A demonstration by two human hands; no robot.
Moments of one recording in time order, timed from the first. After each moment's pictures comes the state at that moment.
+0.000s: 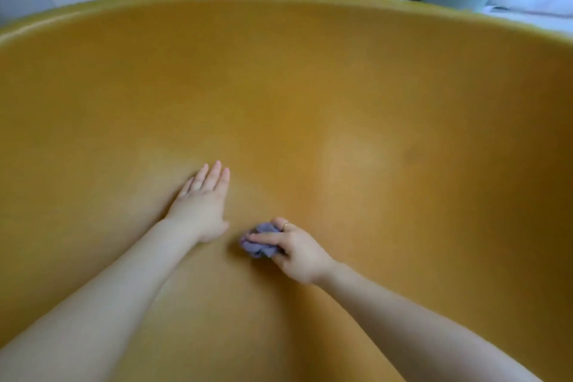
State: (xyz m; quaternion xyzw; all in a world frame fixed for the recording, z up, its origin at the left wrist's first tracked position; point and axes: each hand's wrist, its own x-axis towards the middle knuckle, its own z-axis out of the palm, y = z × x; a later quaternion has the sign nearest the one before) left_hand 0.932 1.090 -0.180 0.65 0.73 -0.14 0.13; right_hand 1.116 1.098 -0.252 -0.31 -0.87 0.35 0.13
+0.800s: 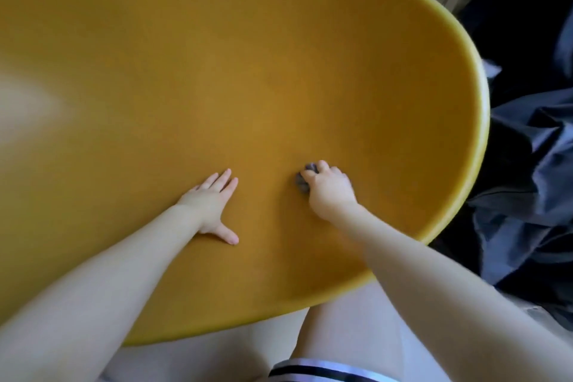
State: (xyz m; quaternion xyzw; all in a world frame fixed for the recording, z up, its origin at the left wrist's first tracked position) left_hand 1.137 1.026 -0.242 0.76 0.57 -0.22 0.25; right_hand 1.362 1.034 -0.209 -0.64 -0.76 0.06 -0.10
